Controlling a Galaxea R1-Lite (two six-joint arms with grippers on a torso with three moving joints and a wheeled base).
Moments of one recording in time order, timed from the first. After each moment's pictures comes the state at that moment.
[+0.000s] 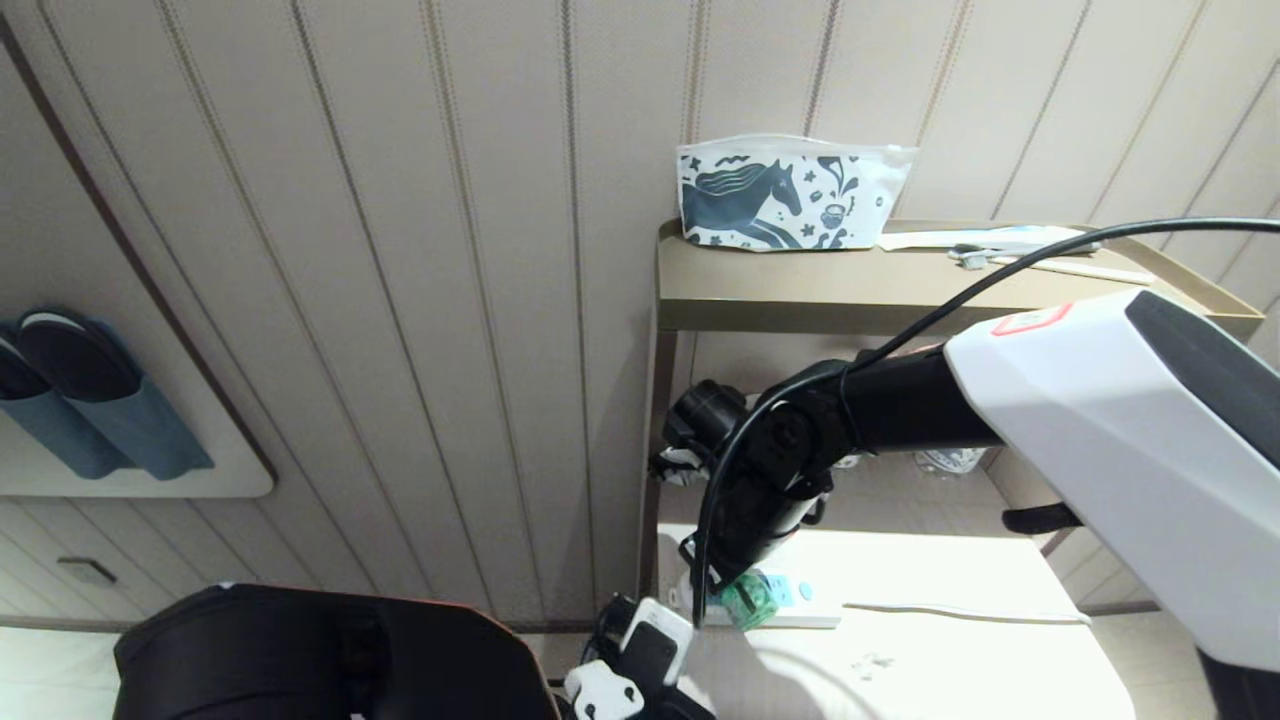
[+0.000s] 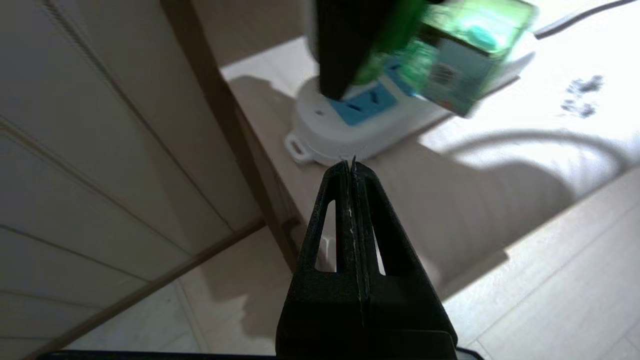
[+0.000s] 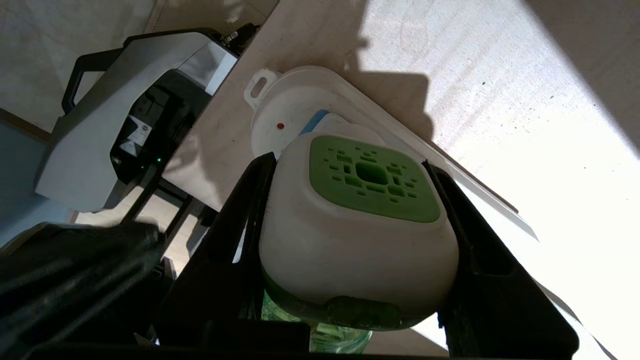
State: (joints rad) left arm -1.10 2.38 -0.53 -1.52 0.48 -0.11; right arm 0.63 2.23 -1.65 0.63 -0.06 0.02
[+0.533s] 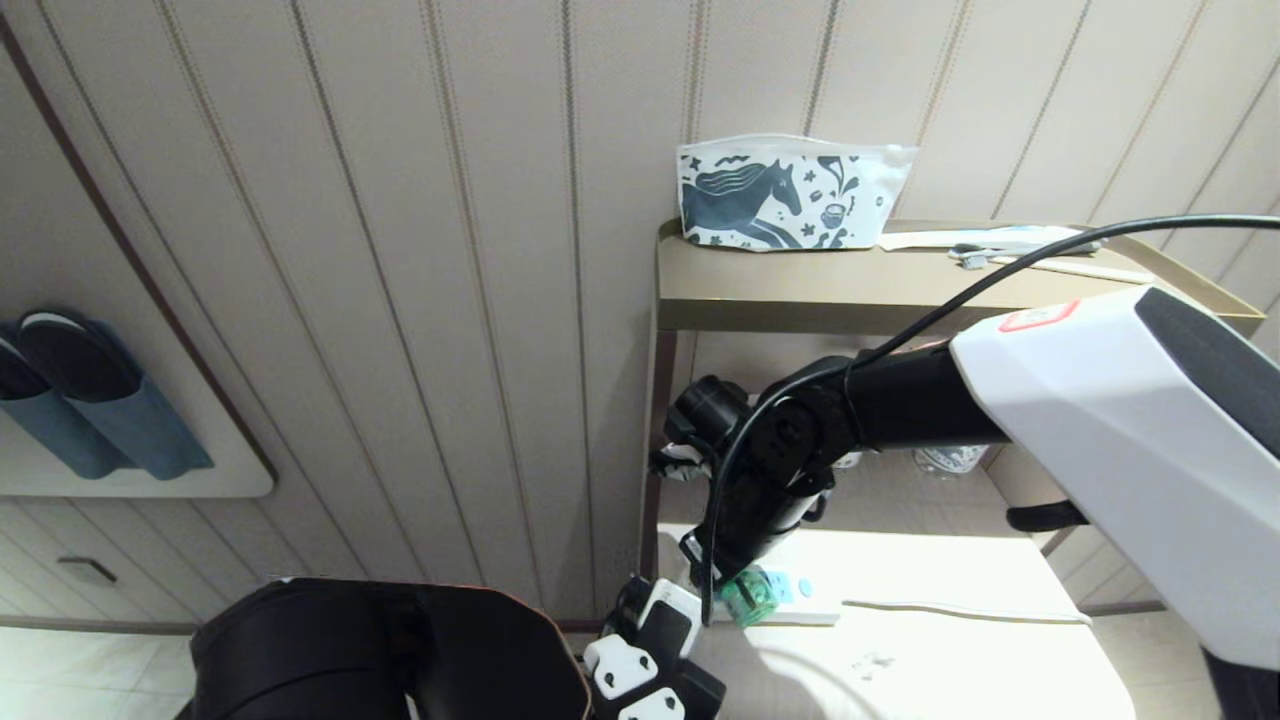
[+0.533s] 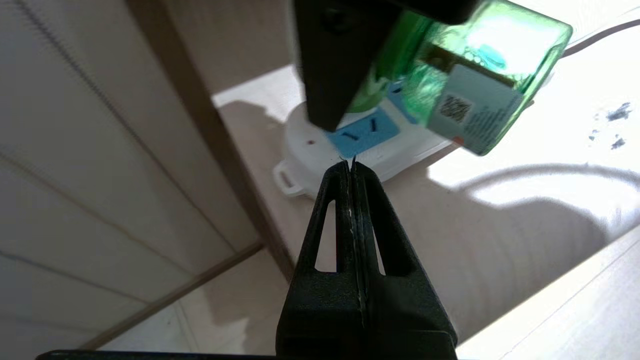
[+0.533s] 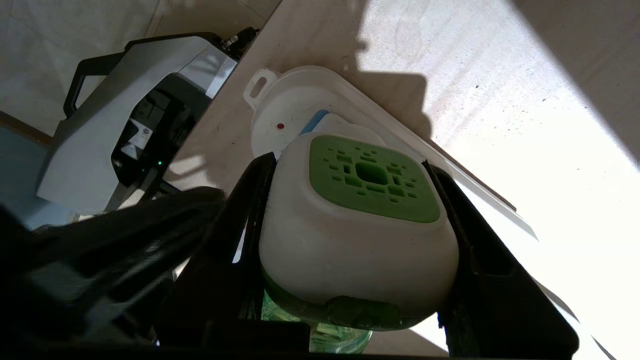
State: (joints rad) left arm -1.08 2.45 -0.66 -1.52 0.47 -0.06; right arm 0.63 2.22 -1.66 0.63 -0.06 0.02
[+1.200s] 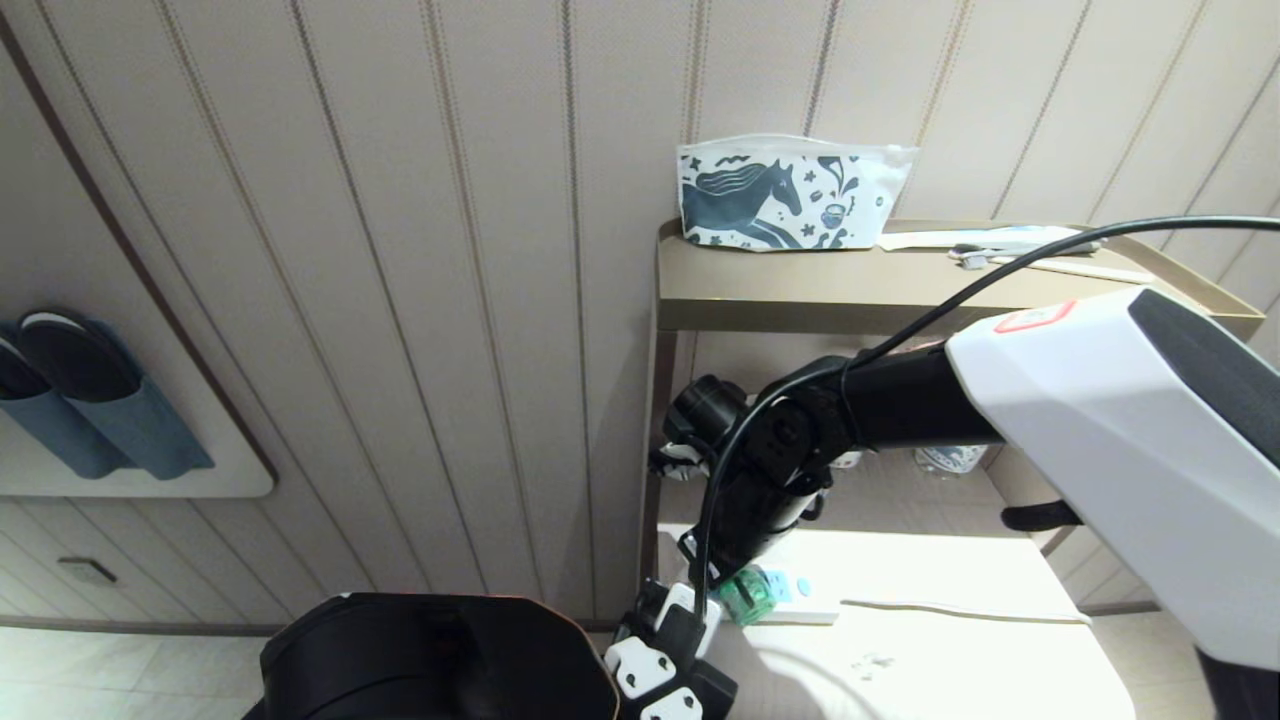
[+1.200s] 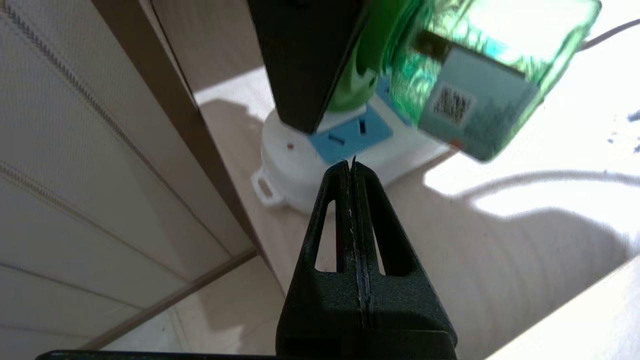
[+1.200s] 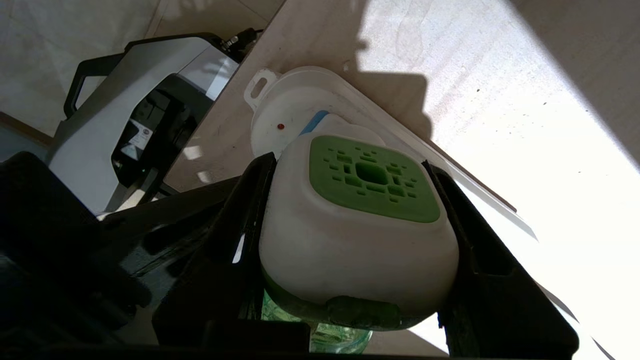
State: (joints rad) left arm -1.08 2.53 -0.74 -1.52 0.48 -0.06; right arm 0.63 2.23 -1.66 0.63 -0.06 0.02
